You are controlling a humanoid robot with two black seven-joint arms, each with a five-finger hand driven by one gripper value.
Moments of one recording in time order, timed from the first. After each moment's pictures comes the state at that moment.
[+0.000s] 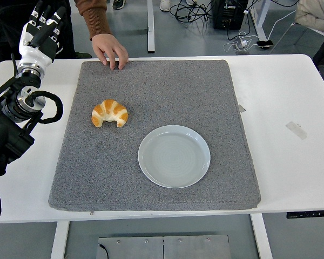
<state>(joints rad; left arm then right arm) -0.96 0.18 -0.83 -0.50 -0.01 -0.07 -0.40 -0.10 0.00 0.07 0.16 -0.08 -0.05 0.23</state>
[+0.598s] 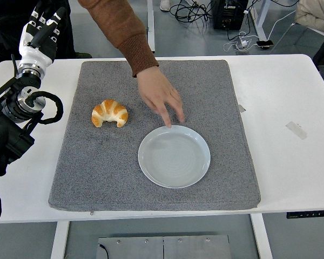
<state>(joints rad) -0.96 0.18 -0.83 -0.50 -0.01 -0.07 -0.40 -0.10 0.00 0.07 0.16 -0.08 -0.05 0.23</state>
